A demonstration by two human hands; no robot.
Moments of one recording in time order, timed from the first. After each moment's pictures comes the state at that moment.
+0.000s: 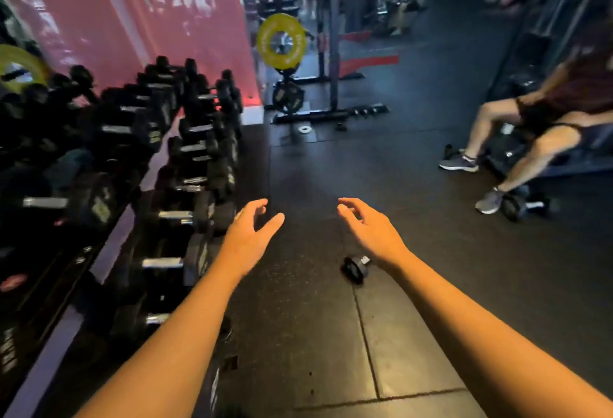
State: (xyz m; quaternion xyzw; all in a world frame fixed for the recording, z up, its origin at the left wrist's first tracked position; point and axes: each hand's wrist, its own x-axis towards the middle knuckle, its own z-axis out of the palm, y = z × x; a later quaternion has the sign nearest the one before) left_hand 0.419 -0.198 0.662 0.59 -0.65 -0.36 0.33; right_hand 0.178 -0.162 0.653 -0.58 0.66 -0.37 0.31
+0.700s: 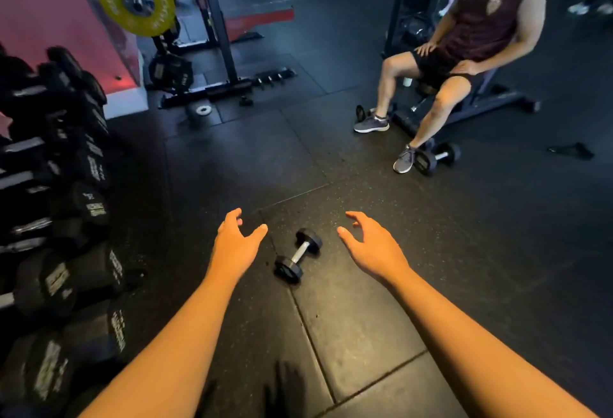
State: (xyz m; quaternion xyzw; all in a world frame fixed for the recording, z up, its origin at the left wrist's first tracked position) left_hand 0.189 -0.384 0.557 0.61 -0.62 -0.45 0.20; right_hand -0.035 -0.256 0.546 -0.44 0.82 -0.27 0.26
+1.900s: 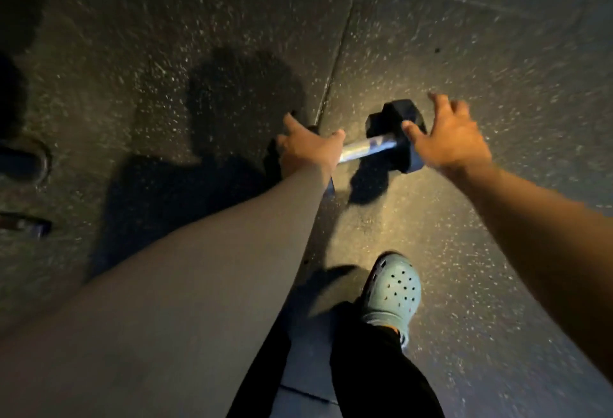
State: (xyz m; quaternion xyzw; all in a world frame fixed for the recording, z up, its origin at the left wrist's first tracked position) left_hand 0.011 -0.631 -0.071 0.86 -0.20 -0.44 0.14; right_hand -0.175 -0.675 -0.080 -0.61 0.72 0.05 0.33
